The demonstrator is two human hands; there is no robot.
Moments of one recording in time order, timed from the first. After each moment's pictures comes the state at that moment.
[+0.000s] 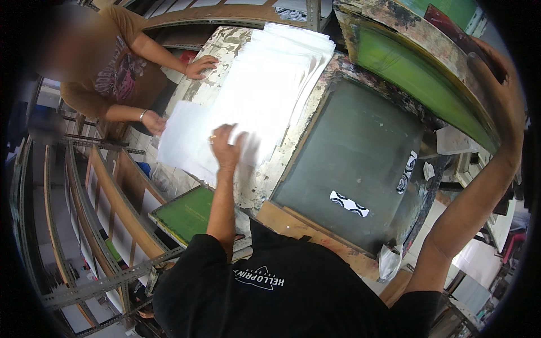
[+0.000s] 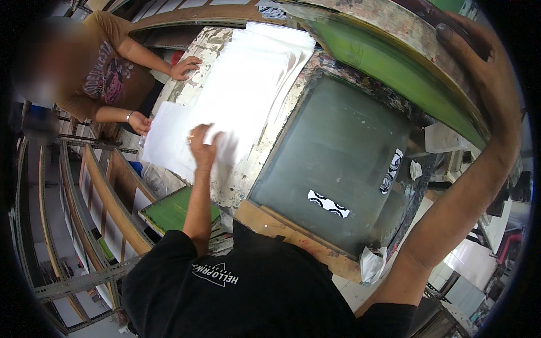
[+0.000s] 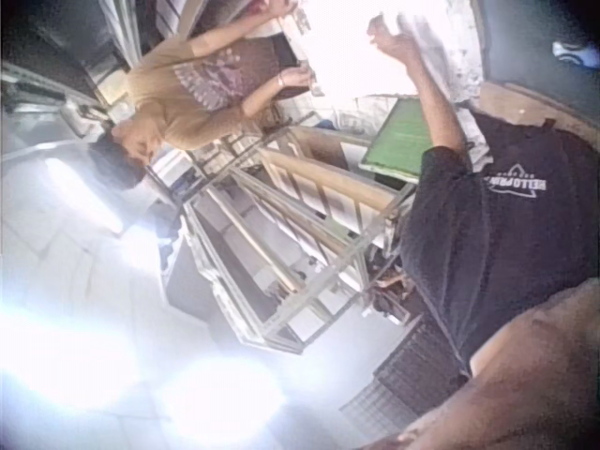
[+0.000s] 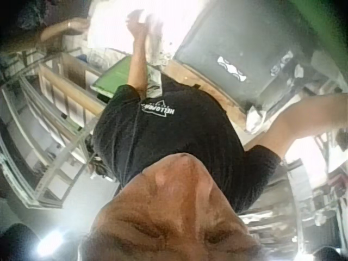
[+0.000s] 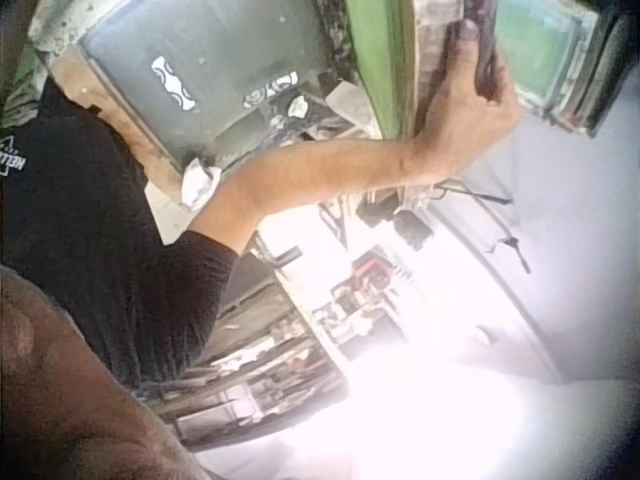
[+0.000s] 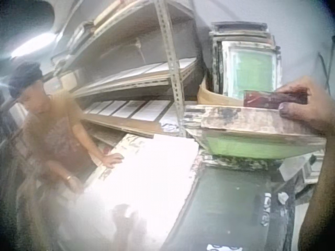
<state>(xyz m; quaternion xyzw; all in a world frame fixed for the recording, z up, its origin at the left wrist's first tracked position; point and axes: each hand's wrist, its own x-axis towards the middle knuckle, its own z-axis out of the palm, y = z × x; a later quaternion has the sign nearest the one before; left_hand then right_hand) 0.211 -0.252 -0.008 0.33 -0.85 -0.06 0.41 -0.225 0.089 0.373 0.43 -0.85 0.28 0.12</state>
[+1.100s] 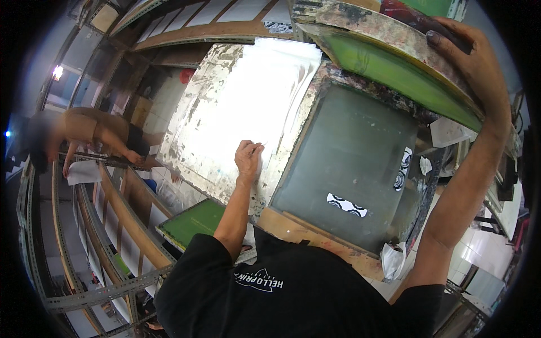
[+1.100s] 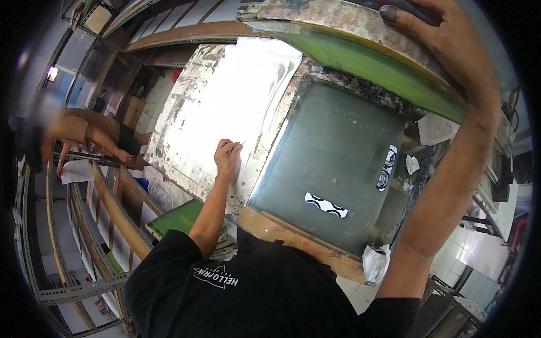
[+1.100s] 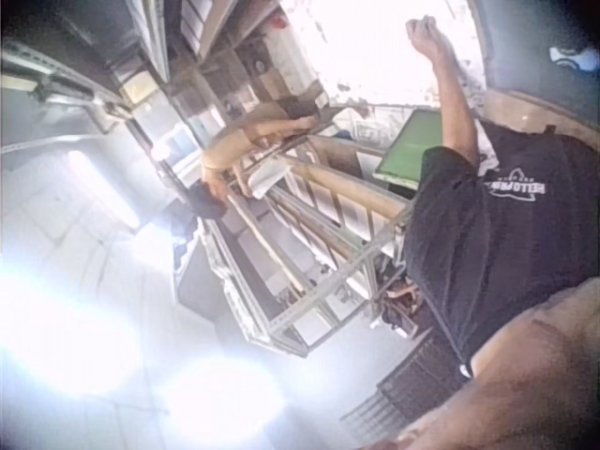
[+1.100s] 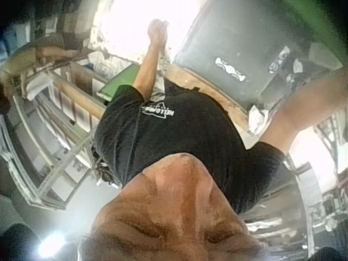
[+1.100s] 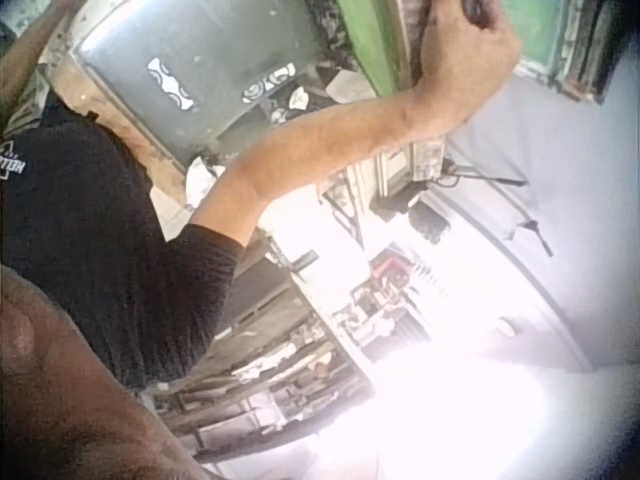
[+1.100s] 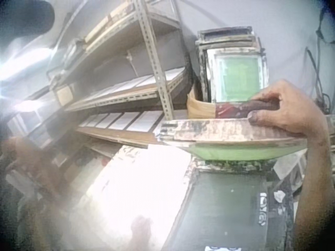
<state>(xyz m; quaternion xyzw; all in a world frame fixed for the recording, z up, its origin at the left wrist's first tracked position) 0.174 -0.213 -0.050 0.39 -0.79 -0.33 0.34 -0.226 0.088 0.377 0.47 -0.83 0.29 0.09</state>
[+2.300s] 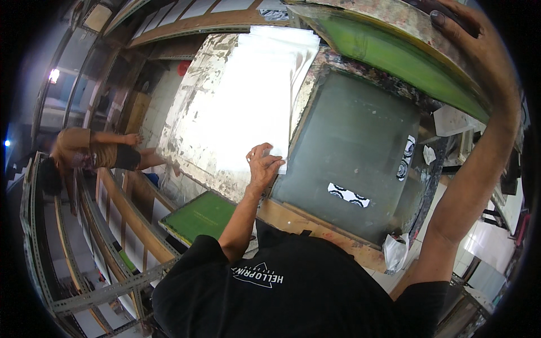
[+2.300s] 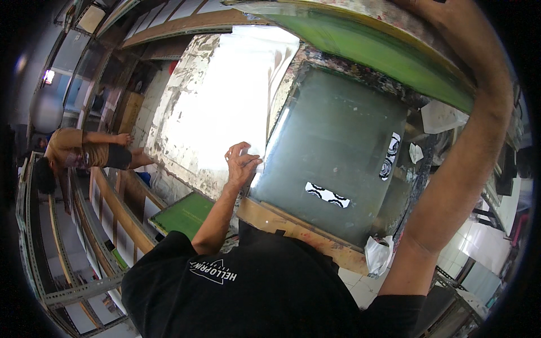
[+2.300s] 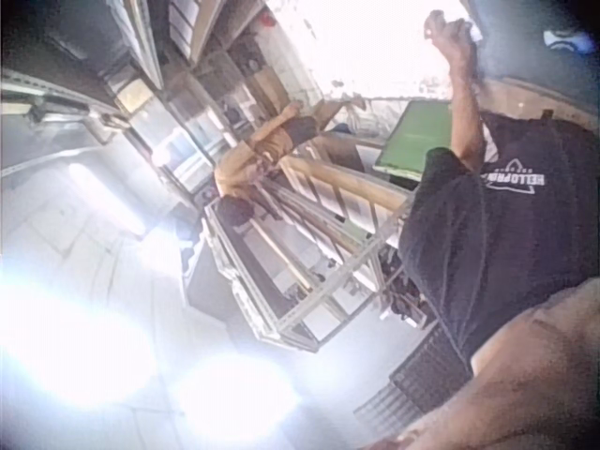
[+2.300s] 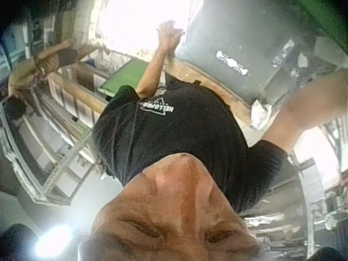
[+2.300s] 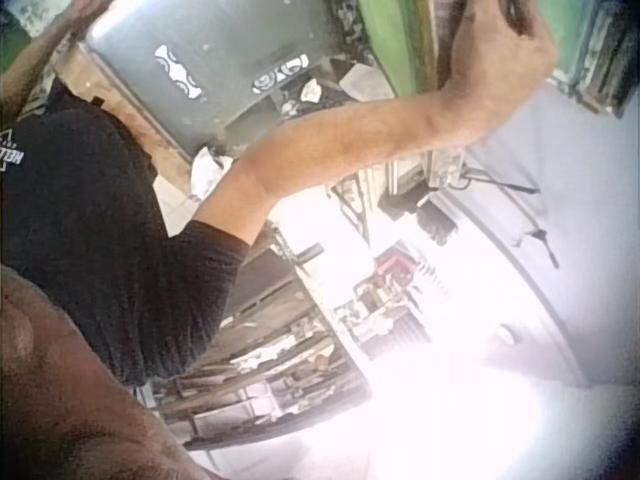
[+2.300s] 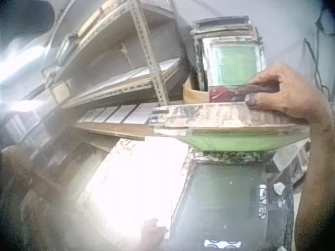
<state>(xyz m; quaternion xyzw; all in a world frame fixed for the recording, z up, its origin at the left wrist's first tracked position) 0.180 -0.140 -0.031 0.26 -0.91 -0.23 0.24 -0.179 0.077 0.389 0.47 -0.81 0.34 0.10</state>
